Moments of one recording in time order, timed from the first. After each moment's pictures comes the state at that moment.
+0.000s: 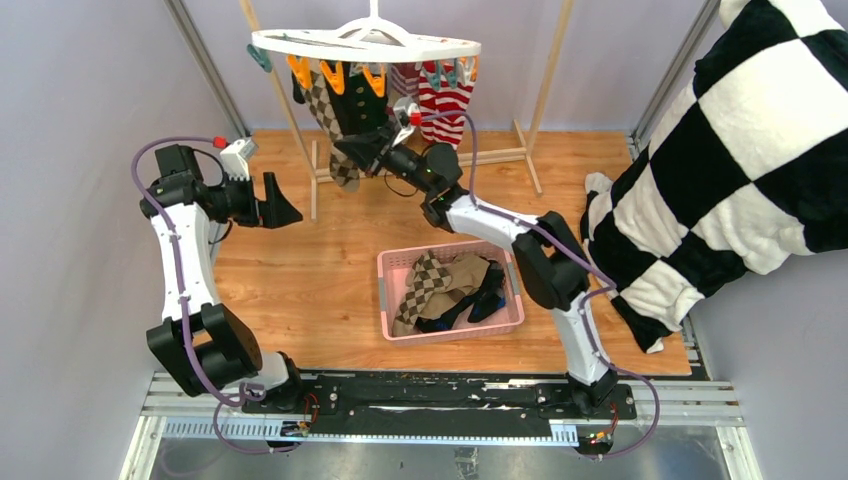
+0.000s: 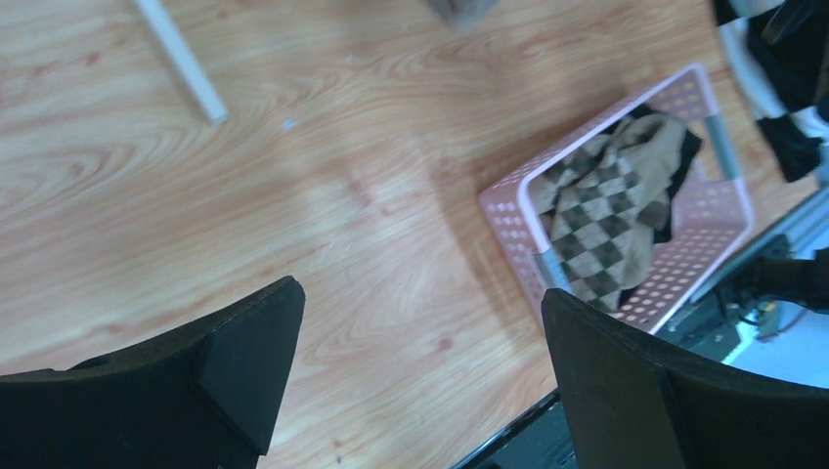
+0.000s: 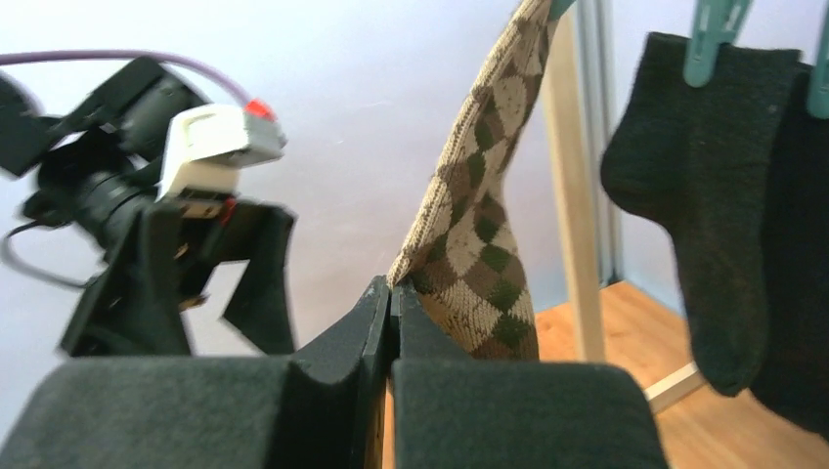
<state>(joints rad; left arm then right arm) 0.43 1.38 1.38 -1.06 0.84 0.40 0.76 2.20 1.75 0.99 -0.40 0.44</state>
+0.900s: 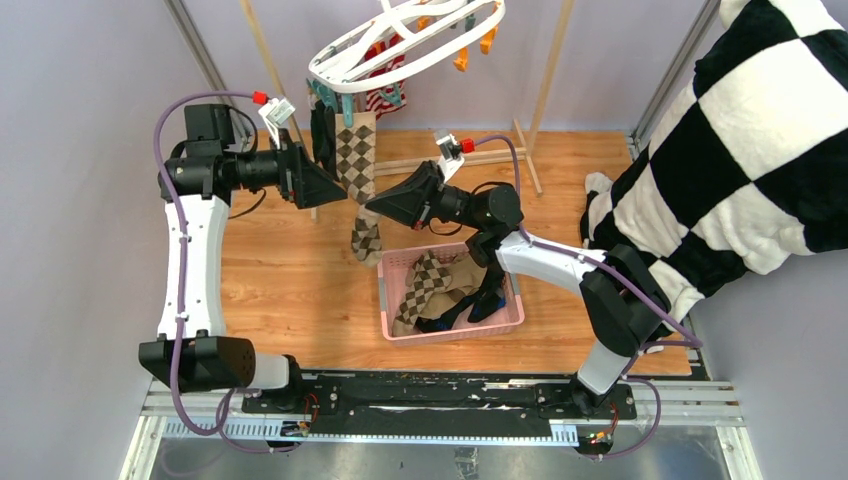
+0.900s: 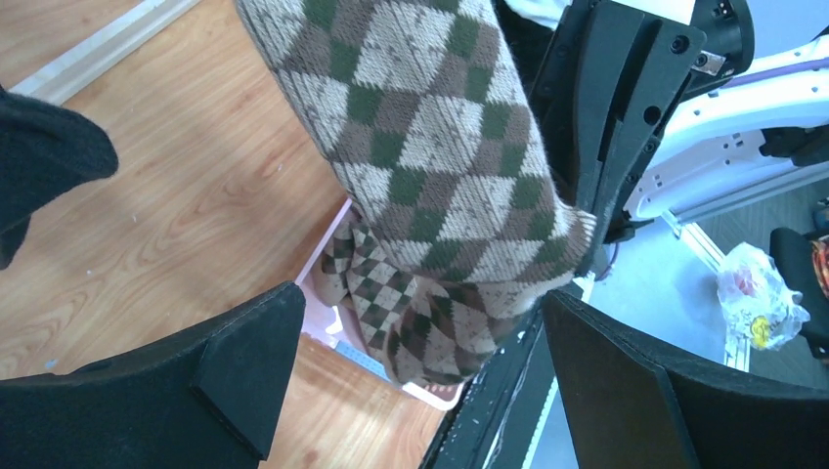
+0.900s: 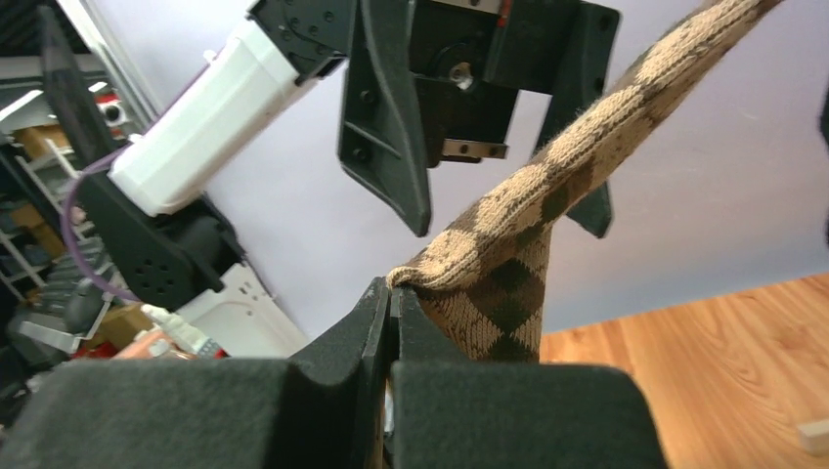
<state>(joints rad) 0.13 1.35 1.64 -1.06 1.18 0.21 0.78 1.68 1.10 1.22 -0.68 0.84</state>
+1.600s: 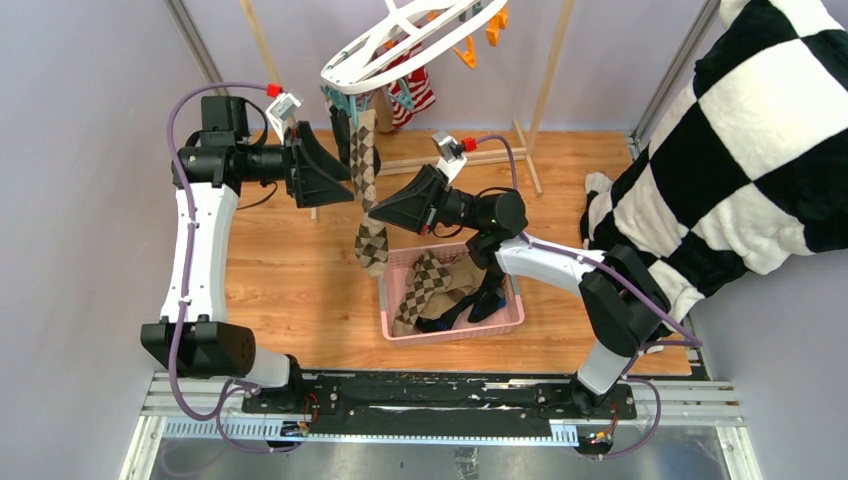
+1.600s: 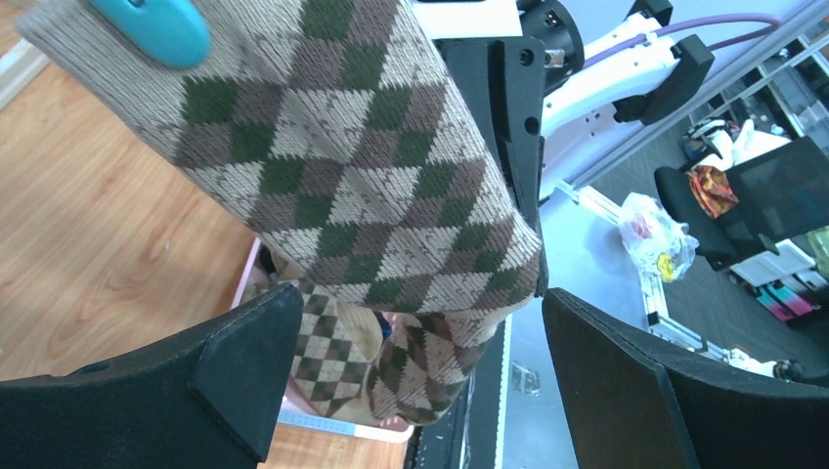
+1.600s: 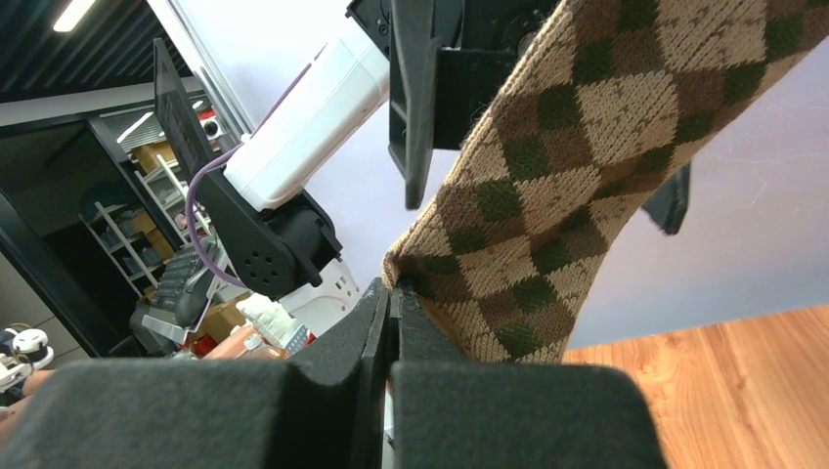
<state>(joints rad) 0.06 1.44 1.72 -1.05 1.44 0.26 0.79 1.68 1.09 1.36 -0.74 1.07</state>
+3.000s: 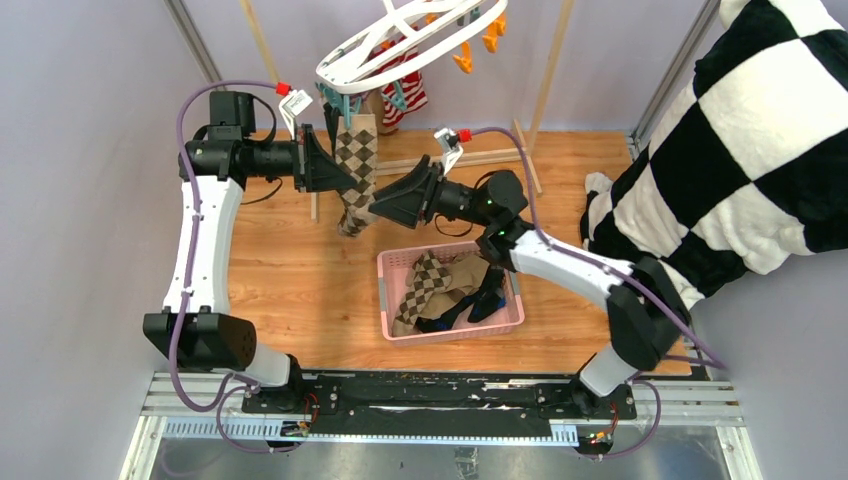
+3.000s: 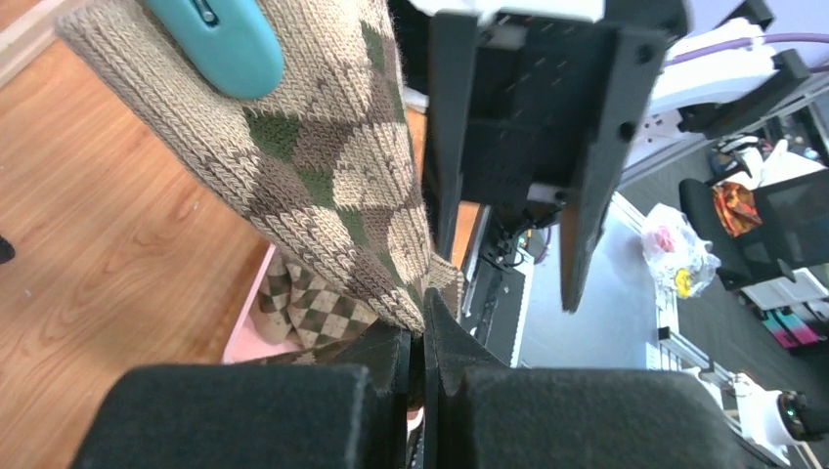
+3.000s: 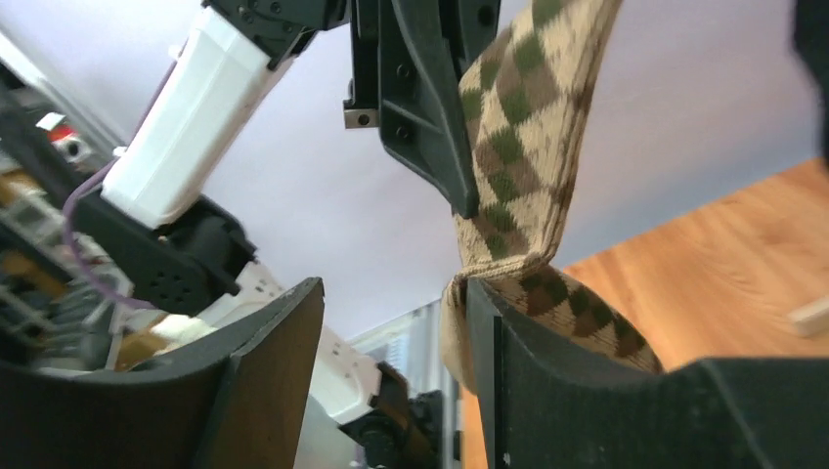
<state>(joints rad) 0.03 1.47 1.73 -1.07 1.33 0.21 0.77 1.62 1.11 1.01 -0.68 0.94</state>
